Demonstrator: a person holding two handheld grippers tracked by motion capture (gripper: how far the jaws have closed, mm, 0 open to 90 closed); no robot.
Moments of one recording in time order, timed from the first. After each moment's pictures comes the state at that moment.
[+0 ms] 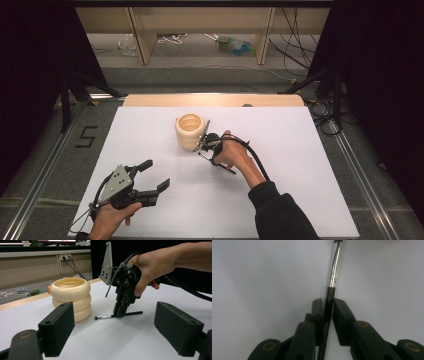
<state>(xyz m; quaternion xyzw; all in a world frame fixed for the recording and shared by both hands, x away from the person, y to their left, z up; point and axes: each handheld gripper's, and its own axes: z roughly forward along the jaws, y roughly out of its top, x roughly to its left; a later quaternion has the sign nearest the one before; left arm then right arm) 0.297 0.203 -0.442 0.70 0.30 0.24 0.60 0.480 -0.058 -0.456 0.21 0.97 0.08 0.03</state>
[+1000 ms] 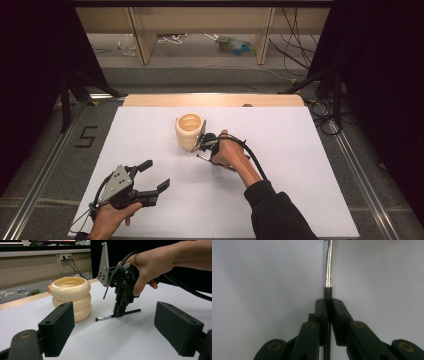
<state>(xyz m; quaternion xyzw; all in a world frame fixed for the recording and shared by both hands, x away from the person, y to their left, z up) 0.297 0.203 -0.442 0.70 0.30 0.23 0.60 0.482 -0.051 -0.457 0.20 0.98 0.05 0.04</state>
